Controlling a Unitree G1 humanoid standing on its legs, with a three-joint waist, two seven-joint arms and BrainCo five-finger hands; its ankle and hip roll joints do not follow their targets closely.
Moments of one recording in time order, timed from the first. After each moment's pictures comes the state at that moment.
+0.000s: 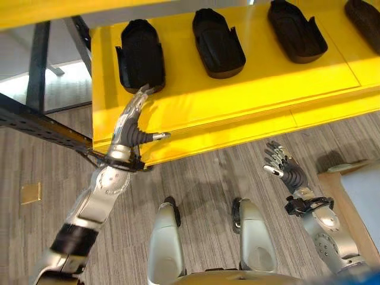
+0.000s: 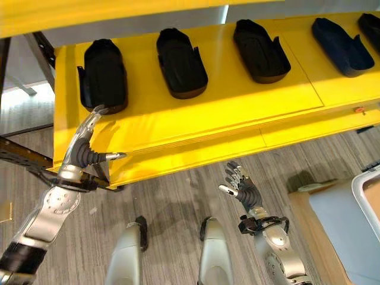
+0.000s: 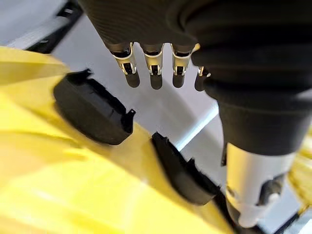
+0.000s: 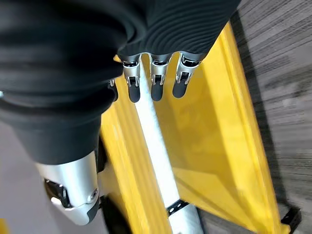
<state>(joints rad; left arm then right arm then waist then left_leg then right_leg) -0.07 0.64 -0.06 -0.17 0.09 -0.22 0.24 0.11 -0.49 0.20 -0.04 0.66 -0.15 0.05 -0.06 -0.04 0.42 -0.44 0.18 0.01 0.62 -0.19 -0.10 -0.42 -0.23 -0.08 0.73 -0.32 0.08</state>
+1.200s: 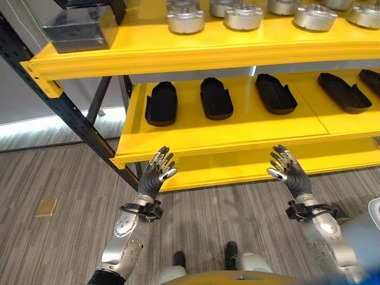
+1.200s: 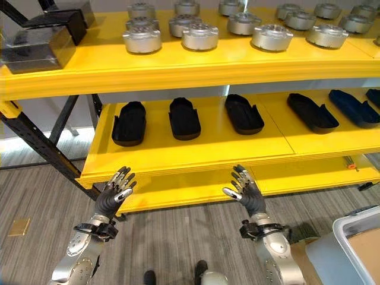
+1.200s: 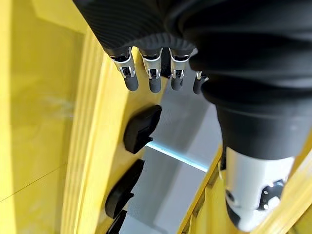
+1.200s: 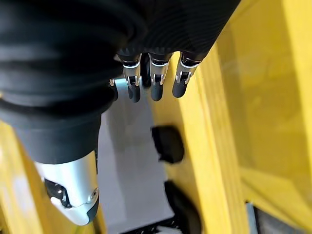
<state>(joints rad) 0.13 0.36 -0.20 0.05 -0.71 -0.21 -0.08 0.11 -0.39 0.18 0.02 0.57 -0.18 0.03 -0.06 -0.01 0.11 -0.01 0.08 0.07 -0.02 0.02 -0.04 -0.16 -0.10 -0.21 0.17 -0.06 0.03</state>
